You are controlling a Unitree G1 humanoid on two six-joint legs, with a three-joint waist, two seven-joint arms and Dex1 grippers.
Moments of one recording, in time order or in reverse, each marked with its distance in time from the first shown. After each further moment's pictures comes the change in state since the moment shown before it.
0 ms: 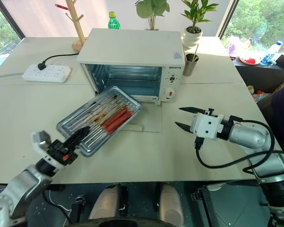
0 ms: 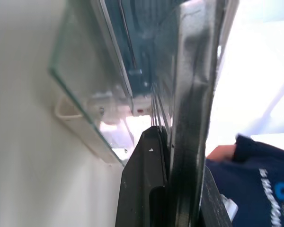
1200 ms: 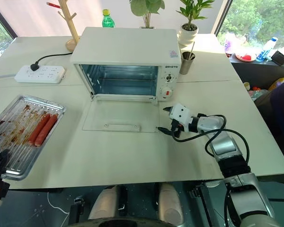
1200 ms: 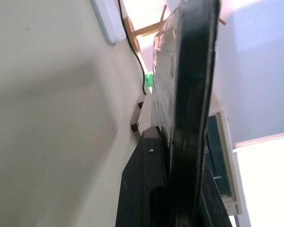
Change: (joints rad) left arm 0.369 0.017 0.346 0.004 -0.001 -0.245 -0.273; right arm -0.282 0.307 0.174 0.352 -0.068 0.208 0.123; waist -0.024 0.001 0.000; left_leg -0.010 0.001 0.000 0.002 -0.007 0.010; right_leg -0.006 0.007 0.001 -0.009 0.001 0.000
